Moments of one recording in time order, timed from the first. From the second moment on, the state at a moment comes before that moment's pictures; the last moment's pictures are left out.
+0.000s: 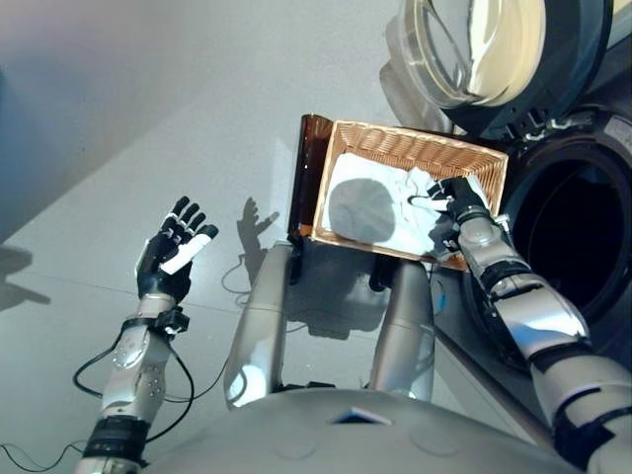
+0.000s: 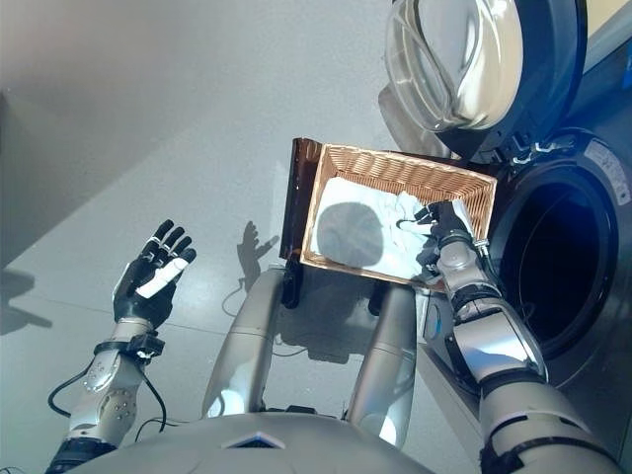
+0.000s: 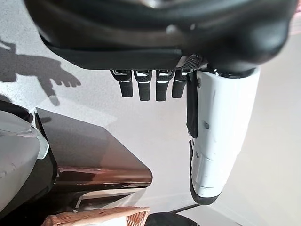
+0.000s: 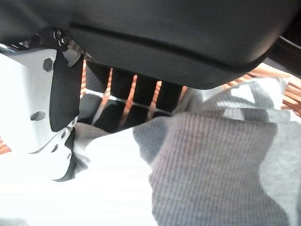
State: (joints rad) left arm 0.33 0.40 -0.04 0.15 -0.76 -0.23 -0.11; right arm -0.66 -0.46 0.36 1.32 0.09 -0.13 -0.13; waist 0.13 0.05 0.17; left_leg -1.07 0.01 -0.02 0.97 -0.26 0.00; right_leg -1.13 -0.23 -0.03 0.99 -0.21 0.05
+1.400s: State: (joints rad) left arm 0.28 0.39 -0.04 0.22 -0.75 -0.23 -0.12; right arm -0.35 -0.38 0.27 1.04 0.25 -0.20 -0.10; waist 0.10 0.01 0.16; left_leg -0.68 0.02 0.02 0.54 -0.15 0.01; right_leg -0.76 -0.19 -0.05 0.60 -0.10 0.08
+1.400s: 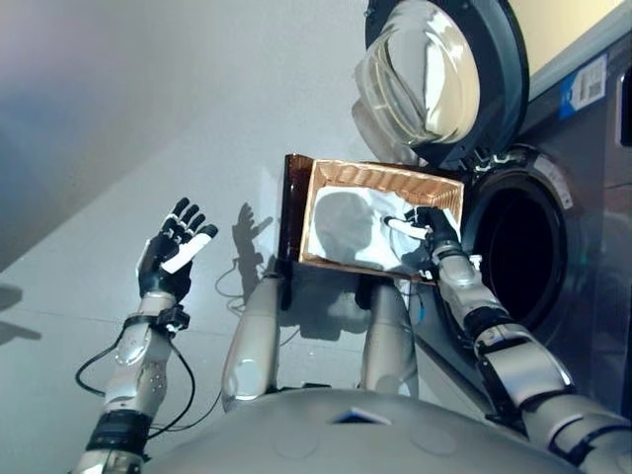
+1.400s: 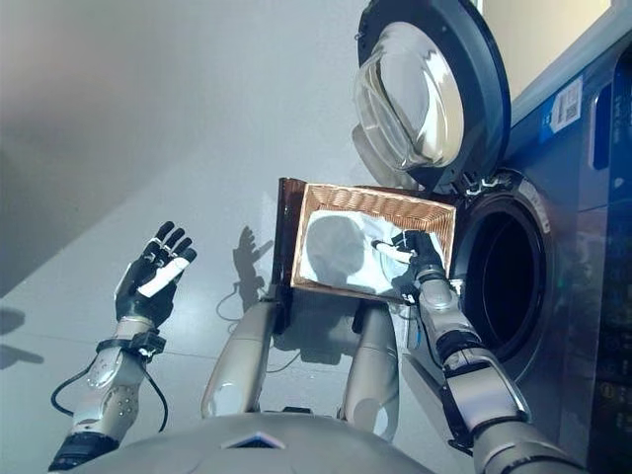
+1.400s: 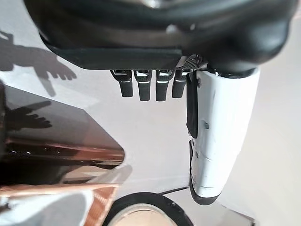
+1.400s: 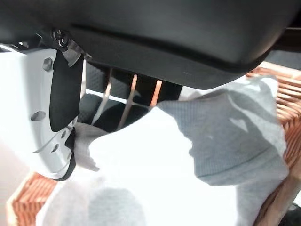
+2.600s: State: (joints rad) left arm 0.26 0.22 0.03 0.43 -0.64 -0.24 -0.10; right arm -0.01 -0.33 0.15 0.72 0.41 -0.23 0.00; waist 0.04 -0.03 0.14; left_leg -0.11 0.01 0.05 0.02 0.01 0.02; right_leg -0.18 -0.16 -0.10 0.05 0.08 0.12
